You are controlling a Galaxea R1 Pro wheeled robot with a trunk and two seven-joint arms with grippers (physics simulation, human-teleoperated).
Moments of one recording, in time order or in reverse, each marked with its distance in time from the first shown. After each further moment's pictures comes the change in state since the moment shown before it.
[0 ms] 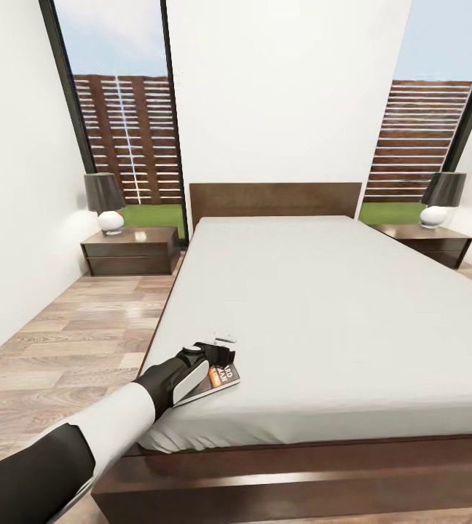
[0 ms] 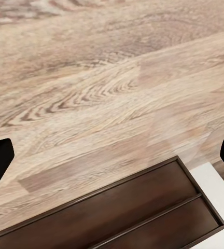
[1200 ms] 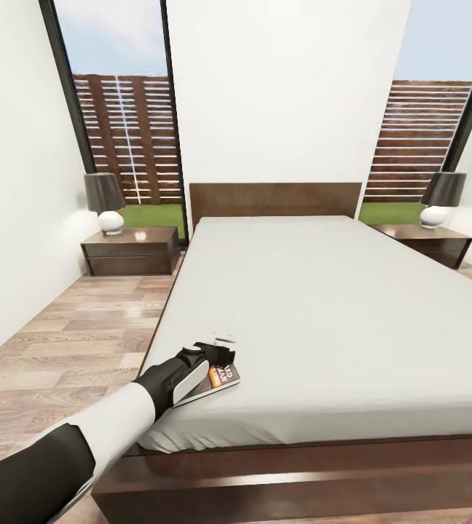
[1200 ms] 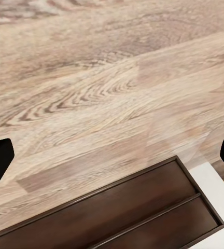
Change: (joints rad) left arm 0.000 0.000 -0.001 0.000 0.000 0.000 0.000; right arm 0.000 -0.002 -0.001 0.000 0.001 0.001 -0.002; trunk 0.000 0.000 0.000
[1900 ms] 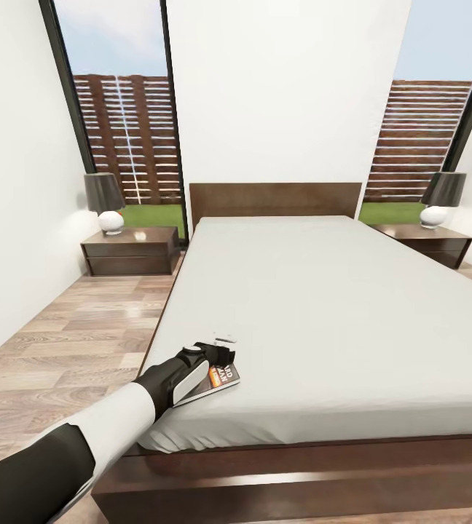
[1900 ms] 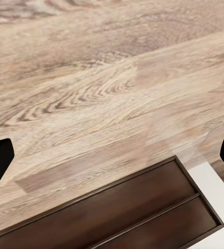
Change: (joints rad) left arm 0.000 0.000 0.000 0.000 0.000 0.000 0.000; right arm 0.000 -0.004 0.000 0.000 0.000 0.000 0.000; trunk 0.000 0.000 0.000
